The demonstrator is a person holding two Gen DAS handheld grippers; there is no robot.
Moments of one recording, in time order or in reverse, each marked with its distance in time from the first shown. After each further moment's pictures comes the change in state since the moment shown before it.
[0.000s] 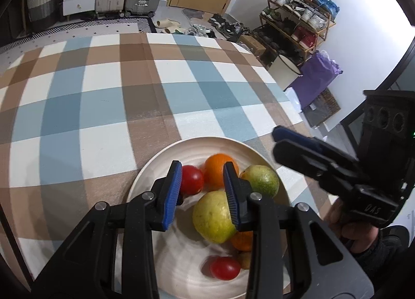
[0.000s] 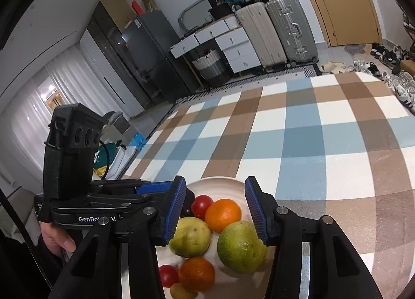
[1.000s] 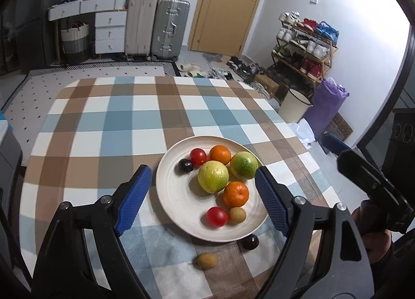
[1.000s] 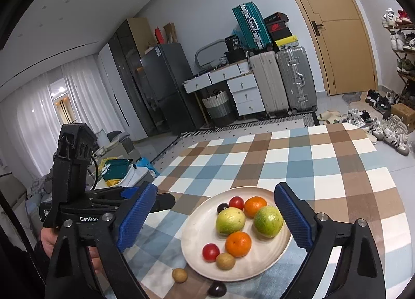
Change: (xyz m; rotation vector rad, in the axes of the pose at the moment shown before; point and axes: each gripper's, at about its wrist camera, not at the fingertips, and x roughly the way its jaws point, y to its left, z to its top) left arm -0.148 -0.041 -0.098 0.004 -0.288 0.149; right arm -0.110 0.082 -0.047 -0.132 -0.250 -0.035
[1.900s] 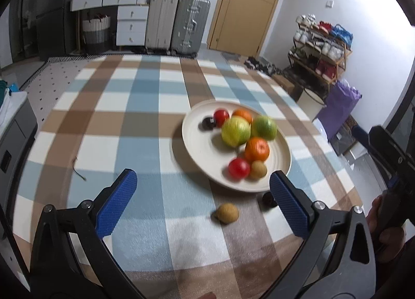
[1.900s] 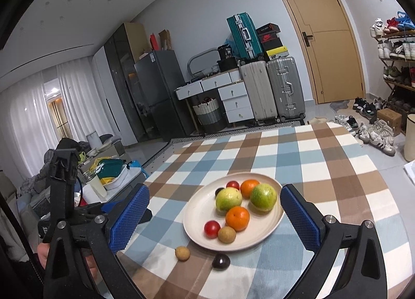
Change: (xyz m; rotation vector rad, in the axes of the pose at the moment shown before) left arm -0.015 0.020 -0.085 -0.062 0.022 0.067; right arm -0.037 0.018 -0.045 -0.010 -0.035 -0.082
